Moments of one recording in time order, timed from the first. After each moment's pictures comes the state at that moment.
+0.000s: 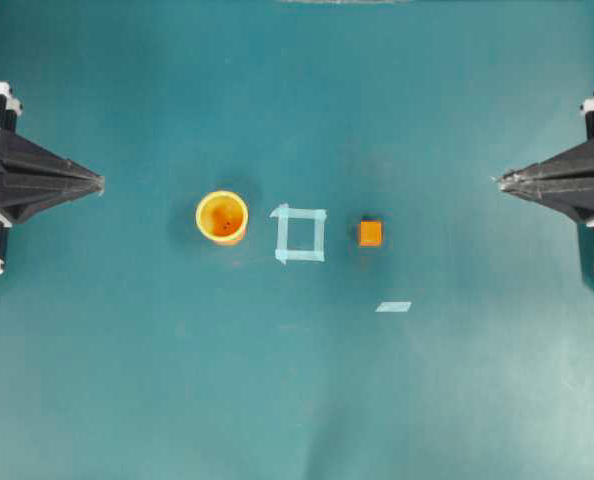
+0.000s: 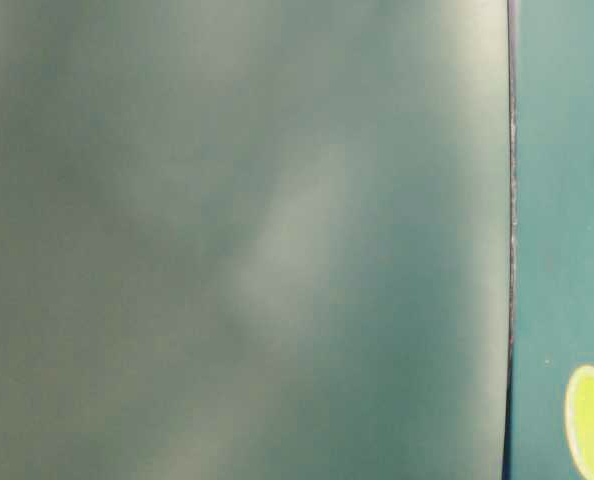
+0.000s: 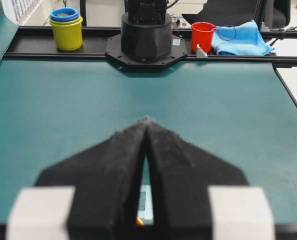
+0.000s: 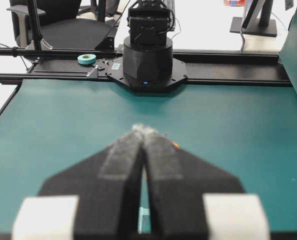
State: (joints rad) left arm 0.00 -0.96 1.17 0.00 -0.30 0.00; right arm 0.00 -0.96 1.17 0.00 -0.29 0.00
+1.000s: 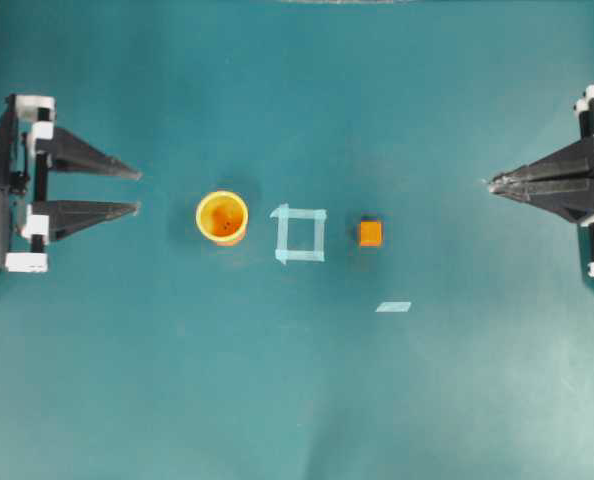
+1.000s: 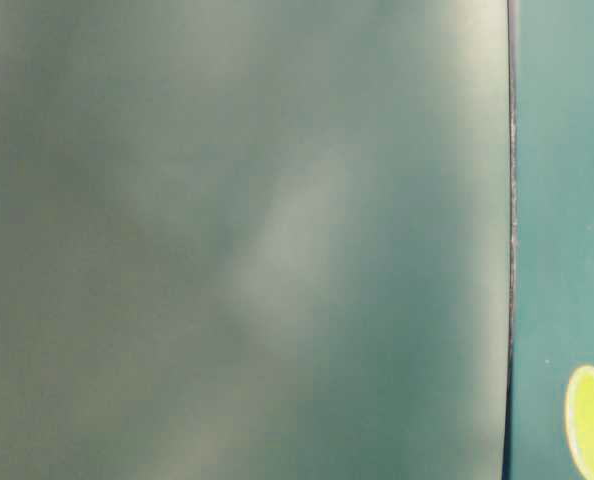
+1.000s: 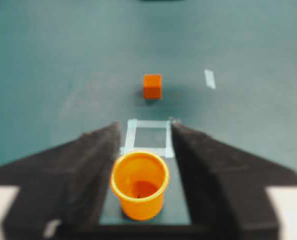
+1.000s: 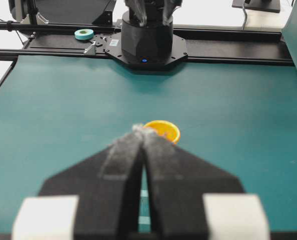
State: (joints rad) left arm 0.04 -0.78 1.18 0.01 -0.27 0.05; right arm 0.00 -0.93 1.13 0.00 -0.19 -0.01
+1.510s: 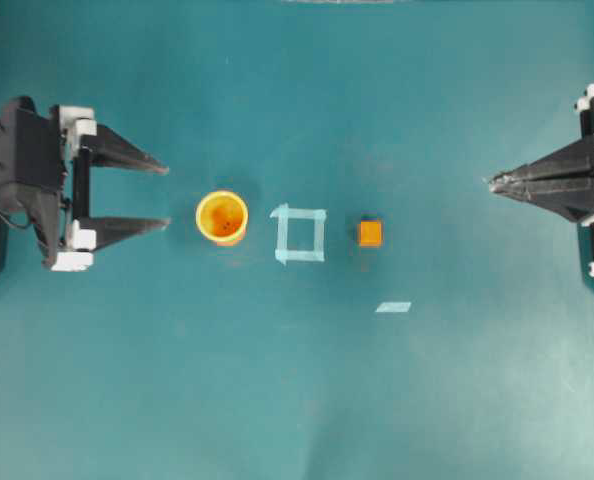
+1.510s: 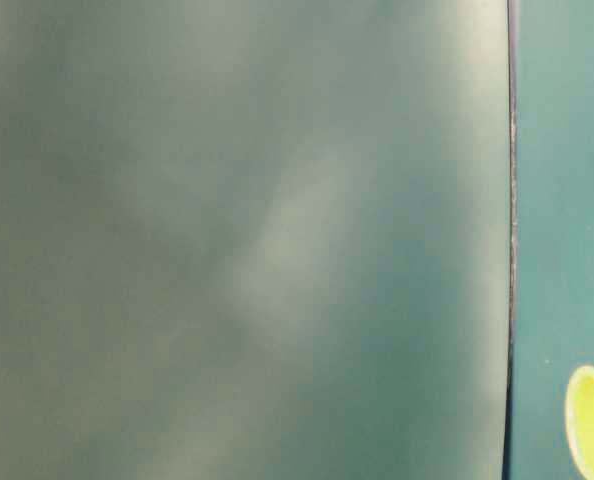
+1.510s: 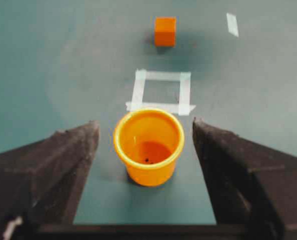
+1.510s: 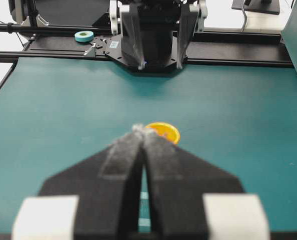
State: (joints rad) left arm 0.07 -0.56 1.18 0.01 -0.35 0.05; right arm 0.00 -0.94 1.13 0.00 -0.19 -0.01
